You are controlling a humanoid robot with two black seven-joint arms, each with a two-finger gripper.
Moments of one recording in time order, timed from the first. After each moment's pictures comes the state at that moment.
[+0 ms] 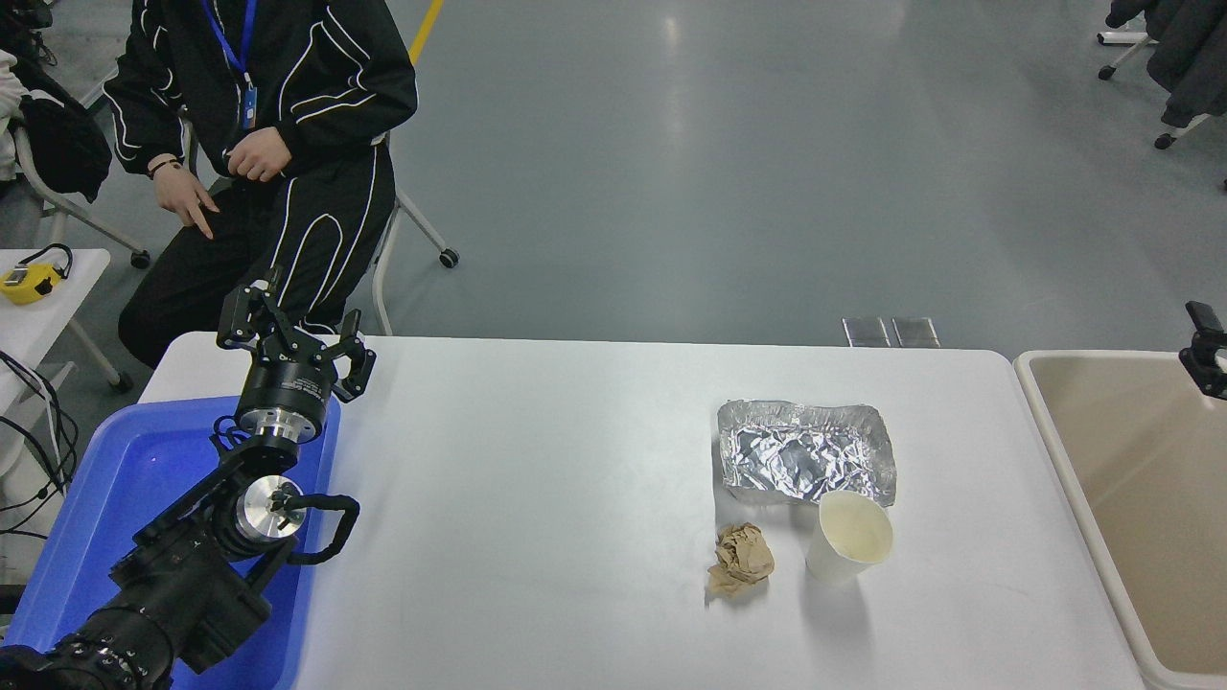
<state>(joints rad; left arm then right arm) -0.53 0.22 -1.06 -0.60 0.23 -0.31 -0.59 0.48 -0.69 1.08 0.72 -0.32 0.10 0.34</state>
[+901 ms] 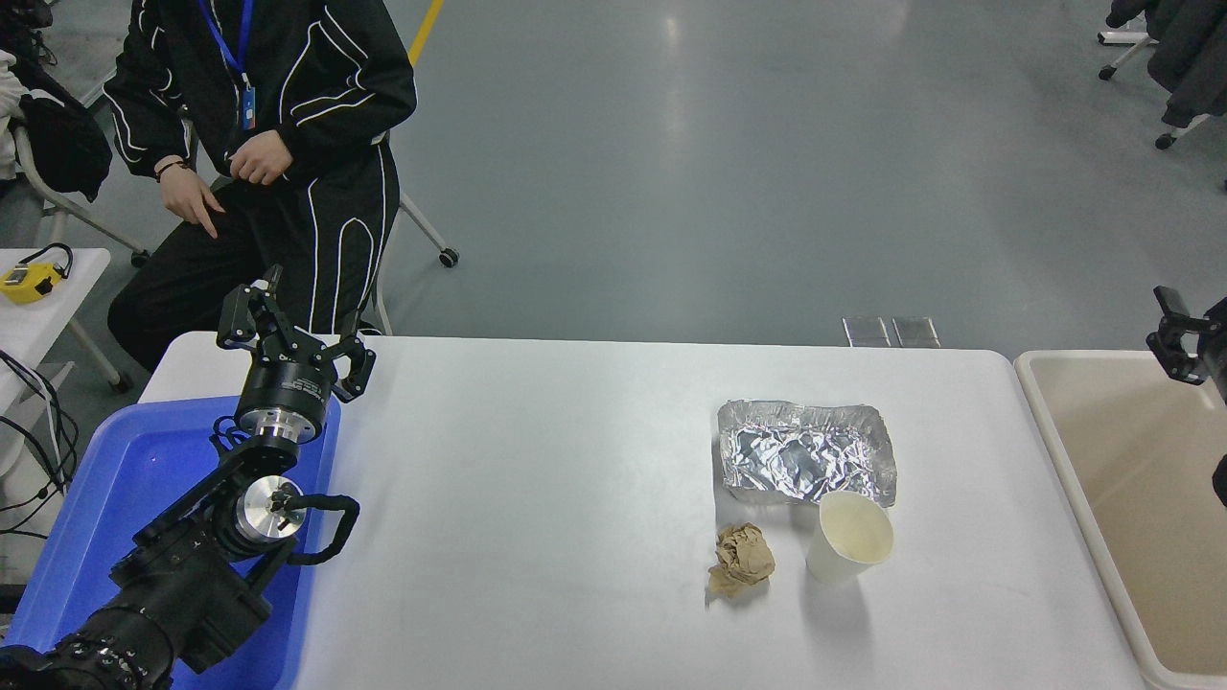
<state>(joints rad) -0.53 0.22 -1.06 -0.60 0.23 -0.31 -0.59 0.52 -0.66 1.08 0.71 -0.32 0.10 0.34</state>
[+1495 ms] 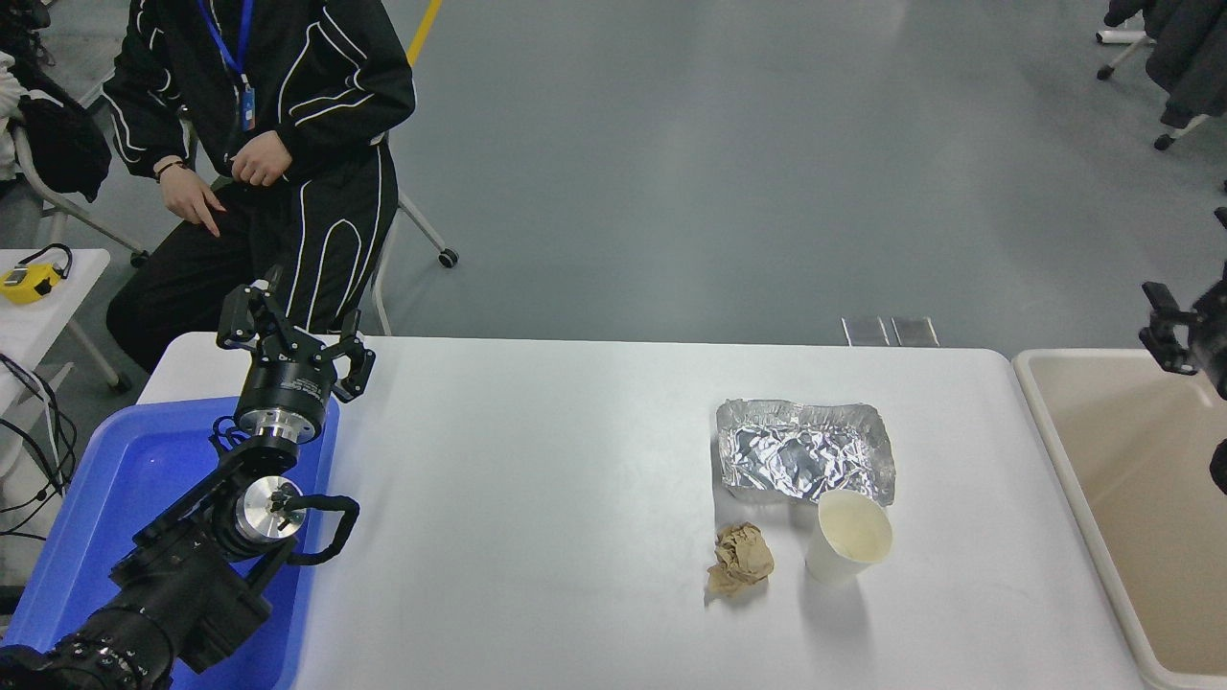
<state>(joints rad) -0.53 0.22 -1.06 -0.60 0.23 -0.31 -0.59 0.65 -0.68 0.84 0.67 -0.34 0.12 0.34</state>
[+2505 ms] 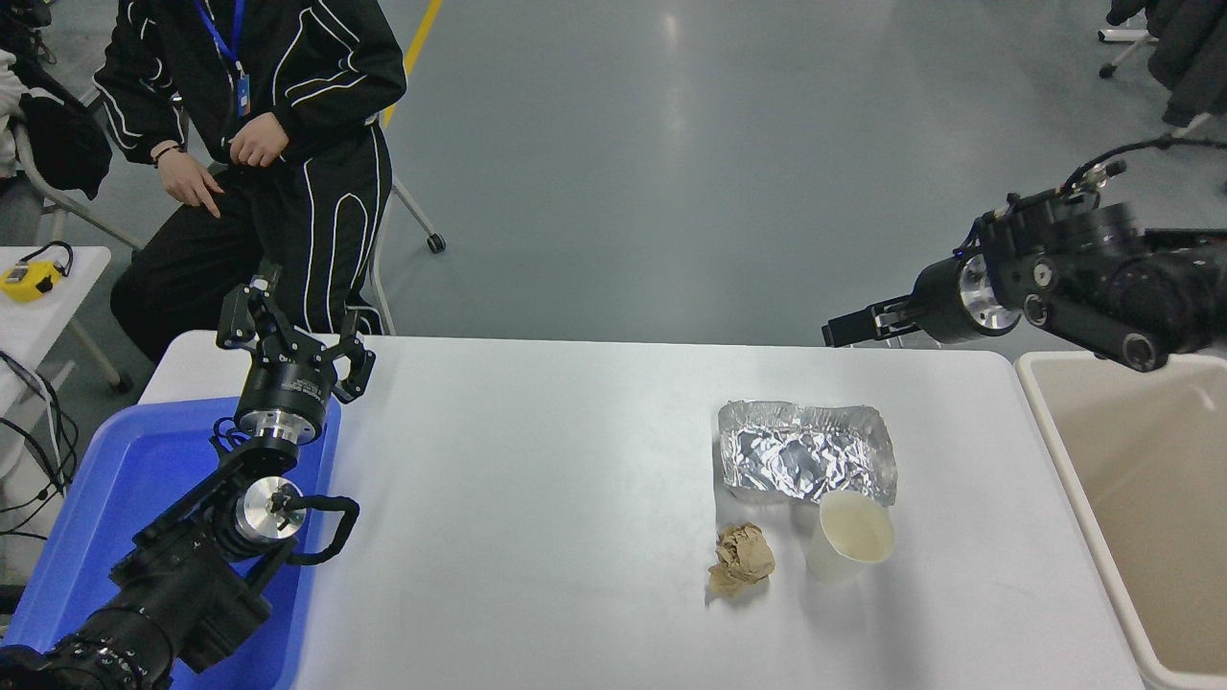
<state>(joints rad) -0.53 0.22 -1.06 -0.60 0.23 -0.31 -0.59 1.52 -0.38 -0.64 0.80 -1.08 0.33 0.34</state>
